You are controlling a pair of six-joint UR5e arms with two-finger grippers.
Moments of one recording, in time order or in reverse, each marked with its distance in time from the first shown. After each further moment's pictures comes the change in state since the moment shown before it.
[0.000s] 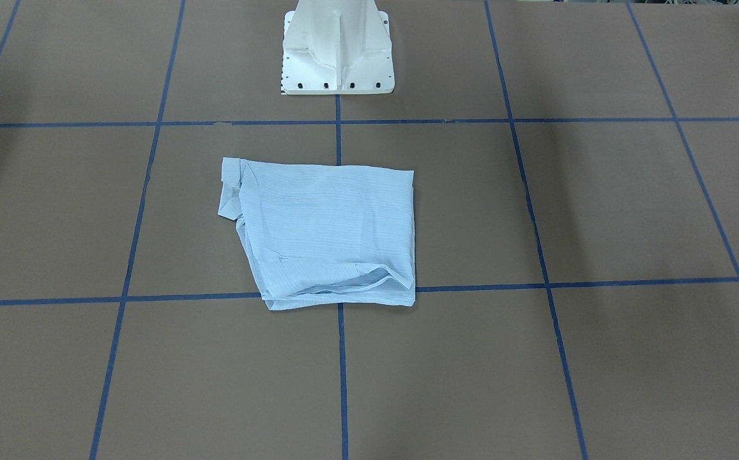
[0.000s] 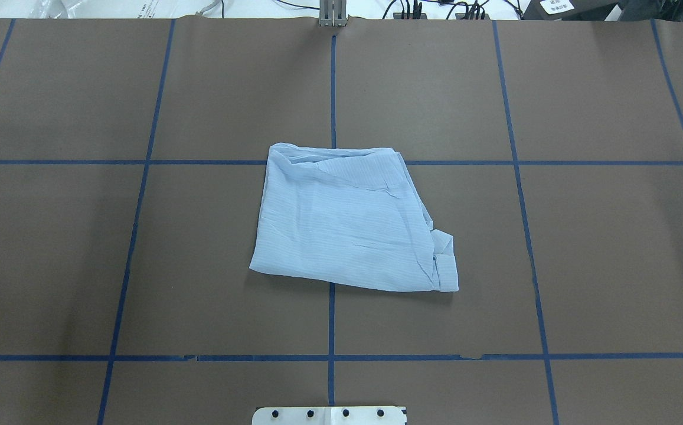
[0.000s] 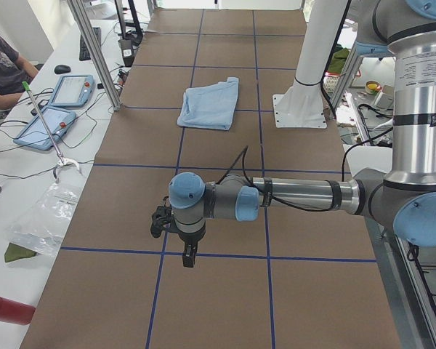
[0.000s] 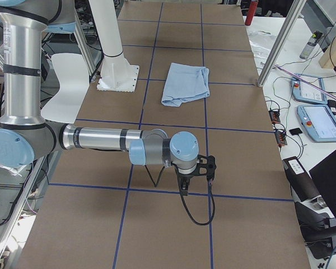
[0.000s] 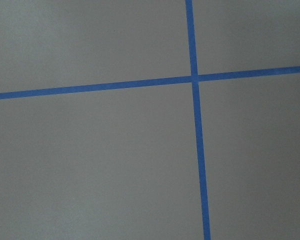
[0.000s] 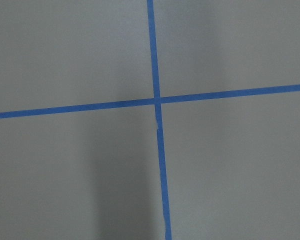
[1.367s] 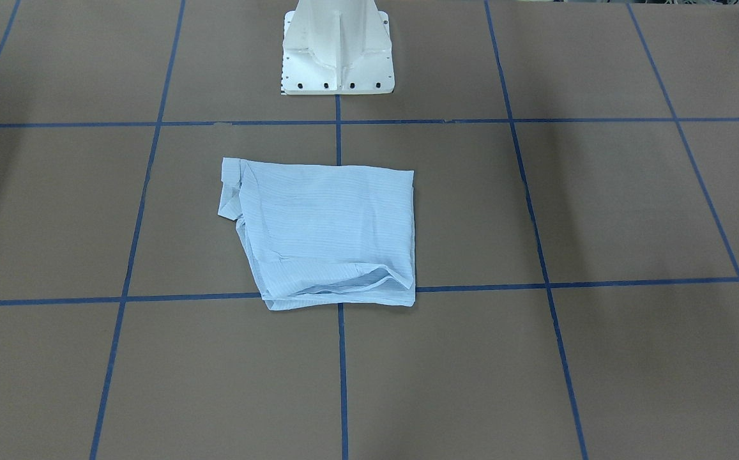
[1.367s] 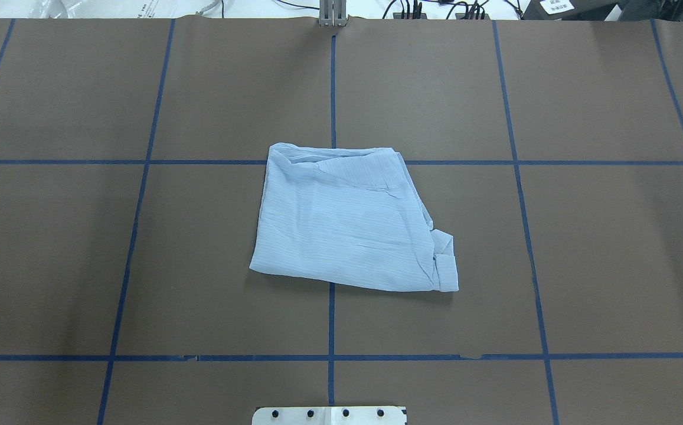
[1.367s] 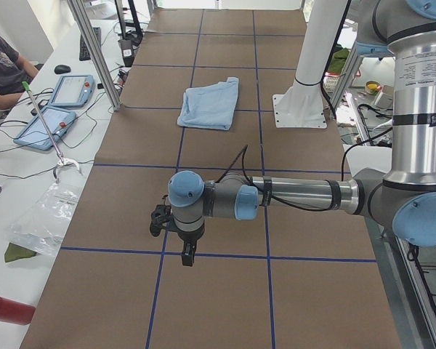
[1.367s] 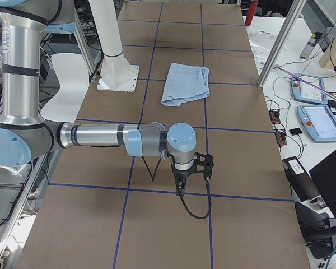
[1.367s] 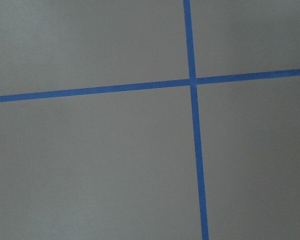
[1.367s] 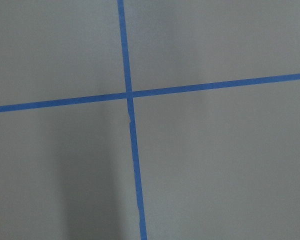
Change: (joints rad) left arm 0.000 -0.004 -0.003 0.001 -0.001 -0.002; right arm -0.002 -0.016 0.051 -0.064 -0.114 -0.005
